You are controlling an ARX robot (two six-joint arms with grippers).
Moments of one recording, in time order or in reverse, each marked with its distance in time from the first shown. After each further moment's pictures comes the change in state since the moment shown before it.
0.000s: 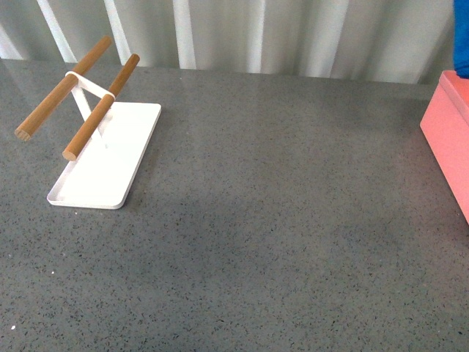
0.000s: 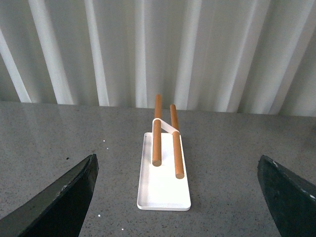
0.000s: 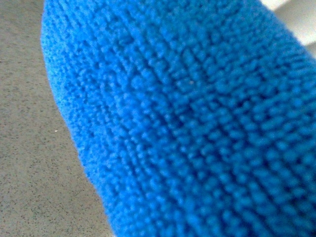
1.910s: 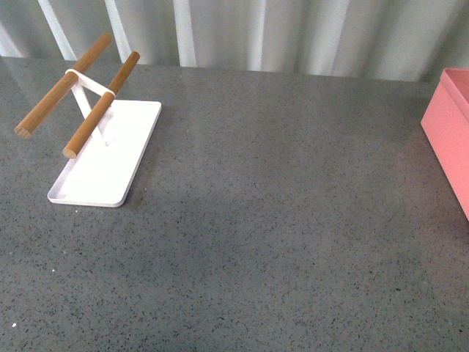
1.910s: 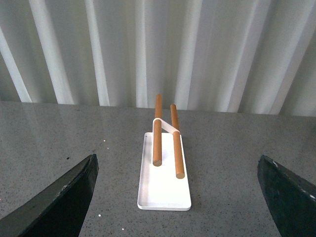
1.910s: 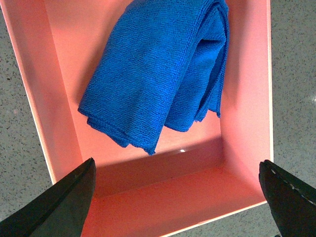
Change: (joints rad) left arm 0.000 0.000 0.000 0.000 0.000 0.000; right arm -0.272 0.064 -0.167 -0.021 0.008 0.115
